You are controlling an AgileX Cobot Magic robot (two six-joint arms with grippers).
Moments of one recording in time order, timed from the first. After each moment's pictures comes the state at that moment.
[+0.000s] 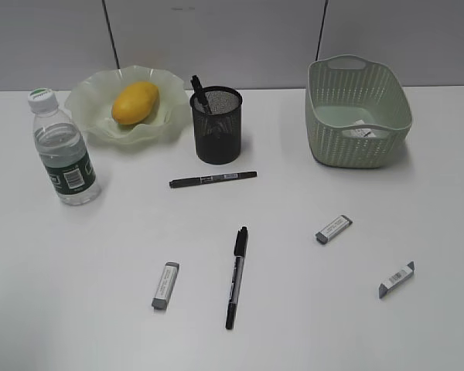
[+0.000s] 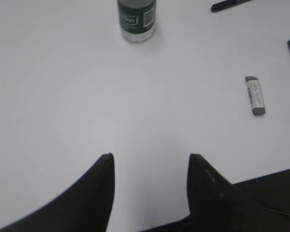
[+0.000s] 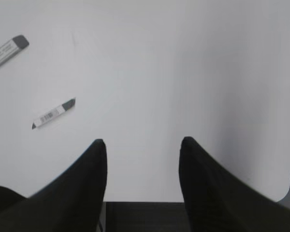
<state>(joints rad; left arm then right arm) -0.13 0.52 -0.60 -0.11 0.98 0.11 -0.02 1.42 -1.26 -0.01 1.21 -0.11</state>
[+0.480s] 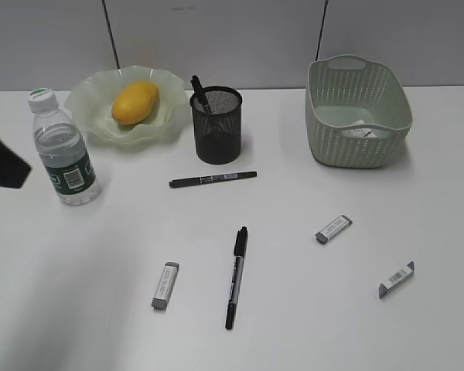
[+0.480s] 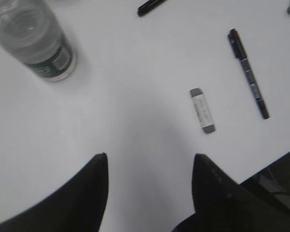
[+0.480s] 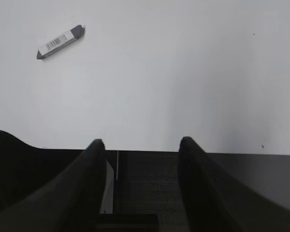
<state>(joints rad) -0.33 1.13 -0.92 -0.19 0.92 0.22 -0.02 0.99 -0.83 0.01 1.14 -0.10</state>
